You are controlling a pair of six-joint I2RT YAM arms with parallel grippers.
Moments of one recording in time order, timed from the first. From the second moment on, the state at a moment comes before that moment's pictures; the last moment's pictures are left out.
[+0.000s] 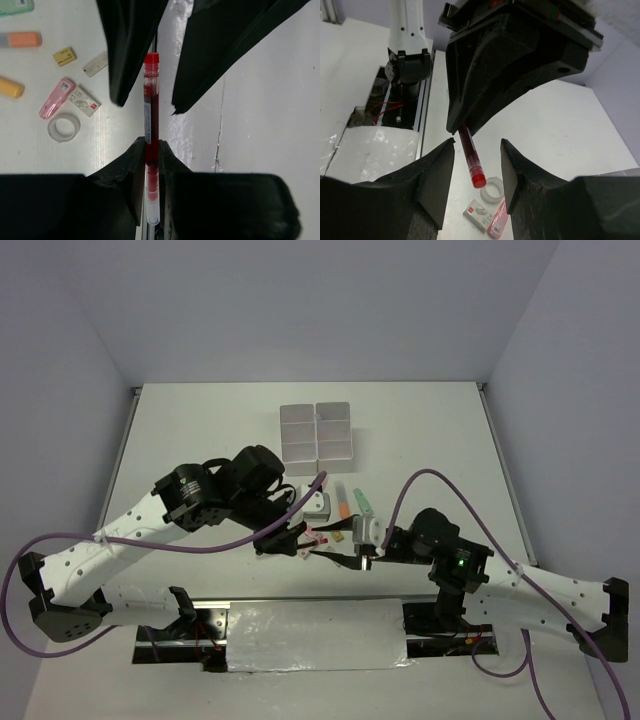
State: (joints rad) left arm -0.97 1.23 1.45 -1.14 0.45 0.27; right arm 1.15 0.68 0.59 0.18 -0.32 -0.32
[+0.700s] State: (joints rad) left arm -0.97 1.23 1.45 -1.12 0.48 0.33; right arm 1.14 0.74 0.61 0.12 -0.36 -0.32
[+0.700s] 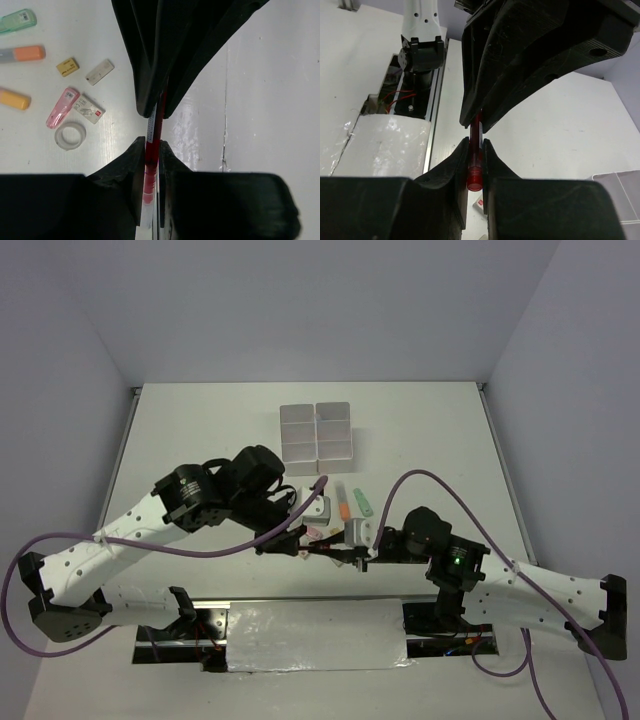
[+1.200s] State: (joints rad) left arm -0.98 1.16 1.47 -0.96 0.17 0.22; right arm 1.09 0.79 0.62 0.14 -0.29 -0.32
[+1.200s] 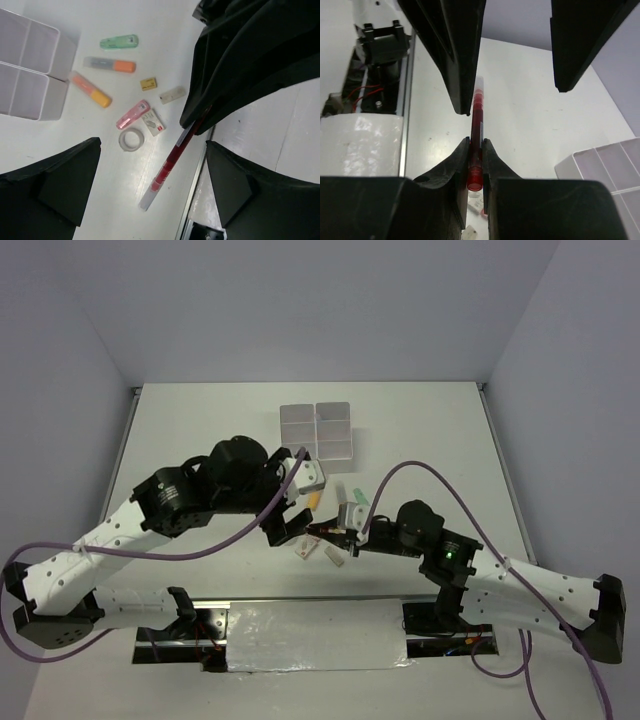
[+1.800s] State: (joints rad) left arm -0.97 0.69 0.95 -0.13 -0.22 -0.51; right arm 1.02 0.79 0.37 0.91 0.27 -0.22
